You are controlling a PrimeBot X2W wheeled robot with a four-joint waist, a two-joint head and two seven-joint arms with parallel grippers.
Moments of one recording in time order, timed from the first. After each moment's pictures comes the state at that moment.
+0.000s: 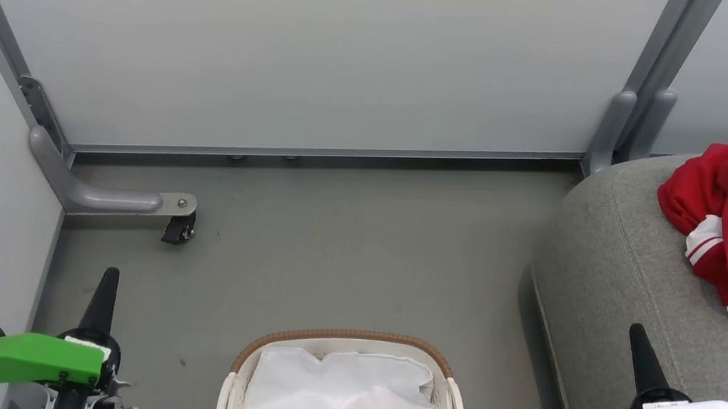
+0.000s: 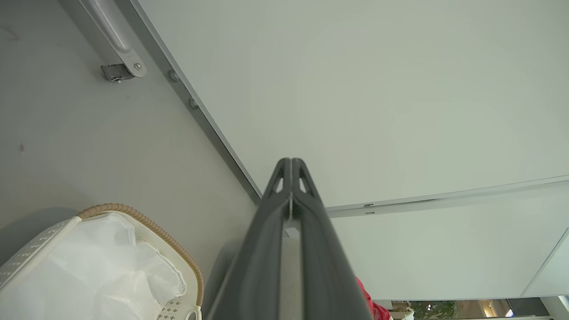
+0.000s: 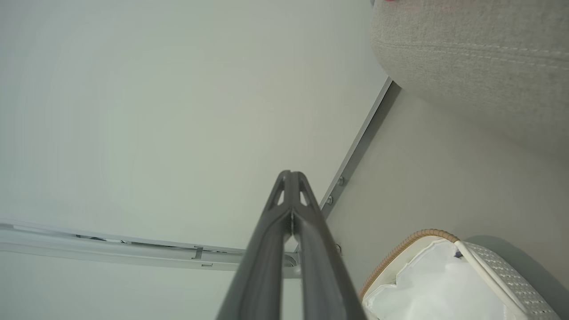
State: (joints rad) left arm -0.07 0.05 0.03 0.27 -1.34 -0.10 0.03; right arm -0.09 -0.04 -0.09 0.27 1.29 0.13 0.03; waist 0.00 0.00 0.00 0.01
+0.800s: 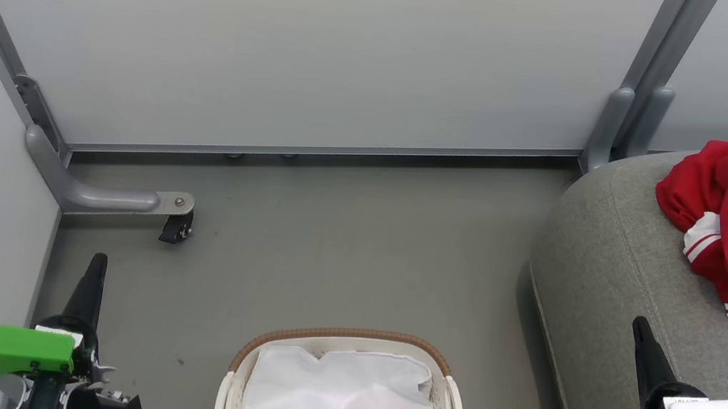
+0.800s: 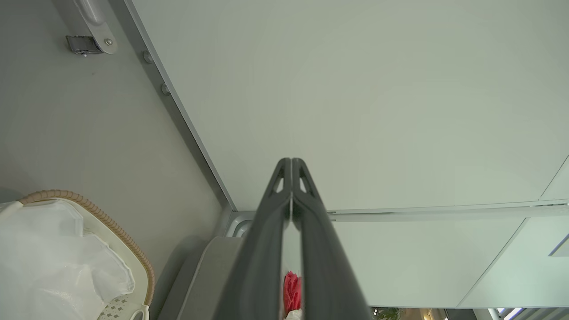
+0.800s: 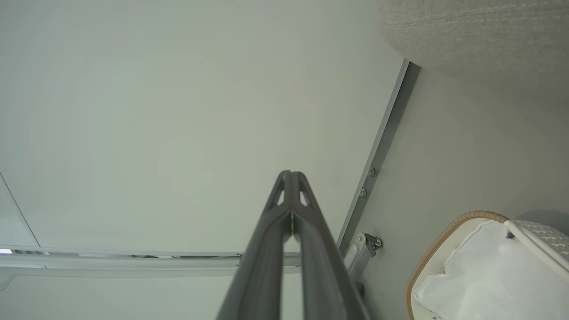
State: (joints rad) left arm -0.09 0.05 0.08 0.26 -1.51 -0.12 0.08; right arm -0.10 -0.05 -0.10 0.26 1.48 0.13 0.08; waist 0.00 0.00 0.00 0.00
